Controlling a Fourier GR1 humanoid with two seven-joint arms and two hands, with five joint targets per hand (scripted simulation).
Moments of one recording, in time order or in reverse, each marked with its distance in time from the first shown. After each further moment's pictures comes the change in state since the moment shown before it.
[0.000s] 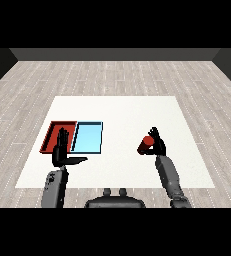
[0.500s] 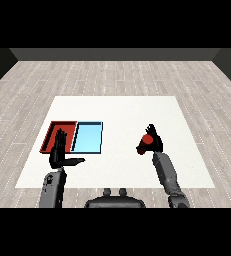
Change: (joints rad) left arm 0.021 0.013 0.018 -0.007 0.012 -0.018 -0.014; right arm -0.058 0.019 0.012 0.013 -0.002 -0.050 0.039
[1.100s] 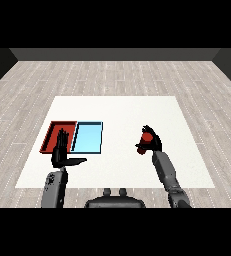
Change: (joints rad) left arm -0.005 -0.015 -0.015 0.007 -0.008 0.012 0.004; right arm -0.049 -0.010 -0.002 0.102 0.026 -0.034 -0.027
